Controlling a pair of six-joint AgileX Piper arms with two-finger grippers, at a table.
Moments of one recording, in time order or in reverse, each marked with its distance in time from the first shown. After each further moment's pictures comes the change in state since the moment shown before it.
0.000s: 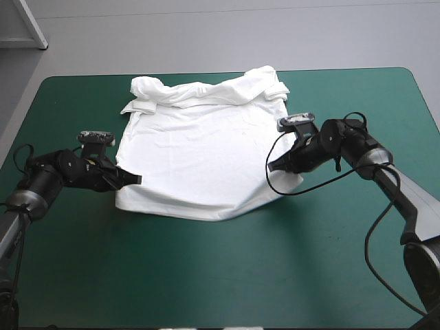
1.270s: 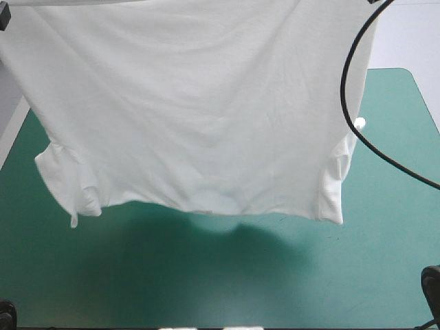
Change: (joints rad) left arm 0.000 -0.021 -1.471 0.179 0.196 0.101; right arm 0.000 -0.107 -1.463 -0.068 0.111 -0.004
